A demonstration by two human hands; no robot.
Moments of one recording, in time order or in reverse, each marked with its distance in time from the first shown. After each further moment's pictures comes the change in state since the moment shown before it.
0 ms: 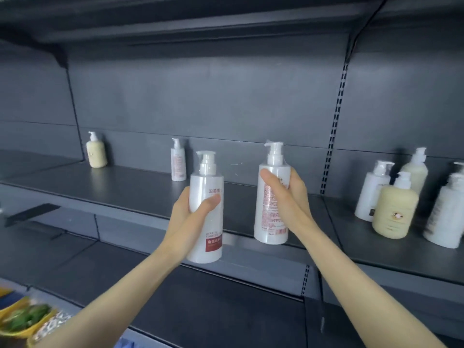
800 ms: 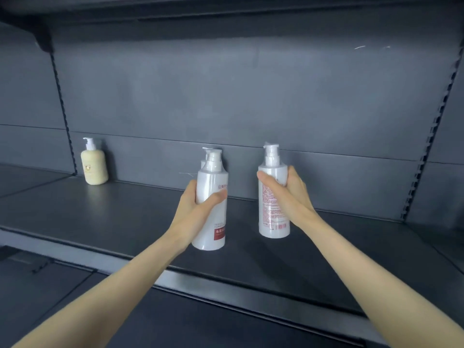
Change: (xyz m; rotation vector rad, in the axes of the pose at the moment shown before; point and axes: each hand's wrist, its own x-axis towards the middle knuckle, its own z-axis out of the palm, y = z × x) left_hand 0.228 -0.082 -0.151 0.017 -0.056 -0.003; right_hand 0.172 0.079 0.192 -0.233 0.035 0.052
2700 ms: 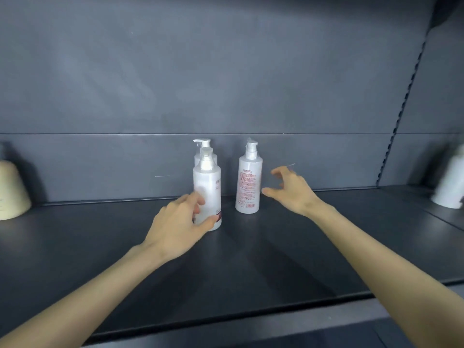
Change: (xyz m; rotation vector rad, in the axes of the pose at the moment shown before) left_hand 0.121 -0.081 -0.106 0.827 -0.371 0.338; right_hand 0.050 0.033 0.081 -0.685 0.070 0.261
